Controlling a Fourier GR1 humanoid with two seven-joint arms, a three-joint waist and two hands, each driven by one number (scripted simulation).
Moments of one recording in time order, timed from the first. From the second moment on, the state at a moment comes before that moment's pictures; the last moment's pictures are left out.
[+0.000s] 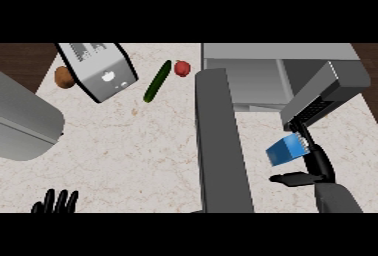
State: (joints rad) left arm 0.69 0.09 -0.23 -1.97 0.22 -0.08 -0.58; right arm -0.34 -0.23 -0.23 -0.50 0.18 0.19 -0.93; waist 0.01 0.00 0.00
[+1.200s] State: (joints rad) left arm 0.69 0.11 -0.25 -2.02 0.24 -0.07 -0.54; right arm -0.52 -0.18 -0.33 -0.32 0.14 -0.08 -1.04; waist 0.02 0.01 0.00
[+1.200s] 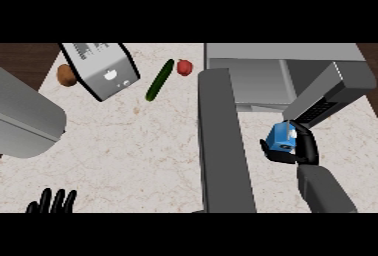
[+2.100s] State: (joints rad) left arm 0.75 0.13 -0.25 -2.04 0.26 -0.10 -0.57; right arm -0.44 -0.10 -0.36 -0.45 0.08 -0.09 -1.07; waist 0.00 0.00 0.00
